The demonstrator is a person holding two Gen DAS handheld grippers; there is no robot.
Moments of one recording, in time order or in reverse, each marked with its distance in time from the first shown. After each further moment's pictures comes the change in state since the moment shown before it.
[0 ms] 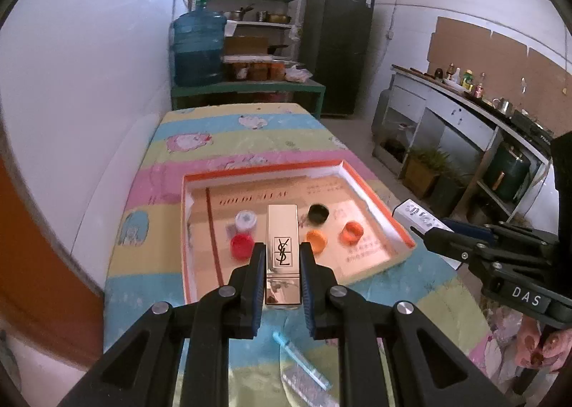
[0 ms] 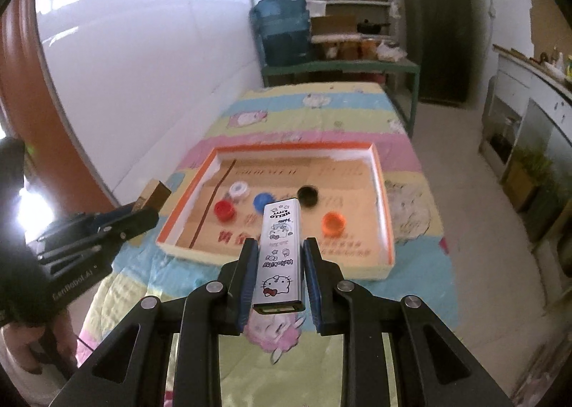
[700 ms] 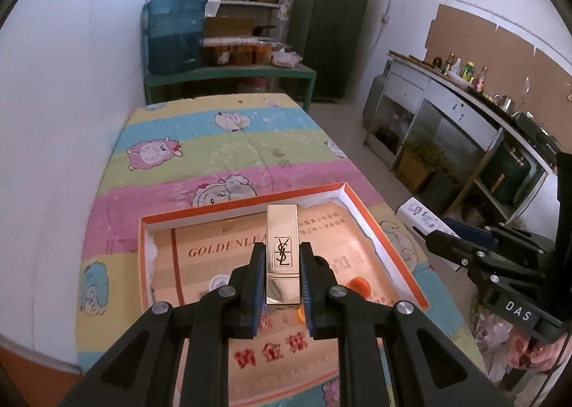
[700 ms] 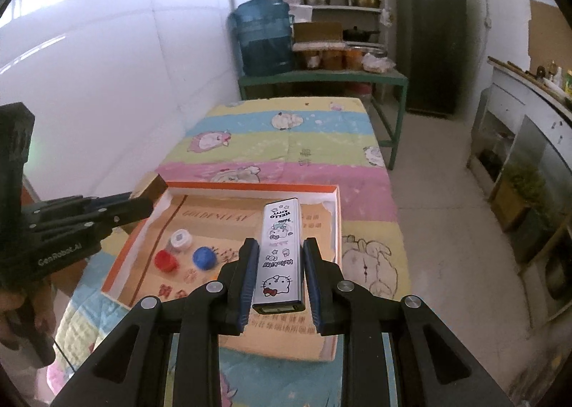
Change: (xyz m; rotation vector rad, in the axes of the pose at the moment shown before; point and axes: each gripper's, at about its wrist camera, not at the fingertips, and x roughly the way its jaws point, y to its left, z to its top) left arm 0.100 0.002 0.076 0.002 0.099 -0.053; right arm 0.056 -0.057 0.072 -0.021 -0.001 -0.057
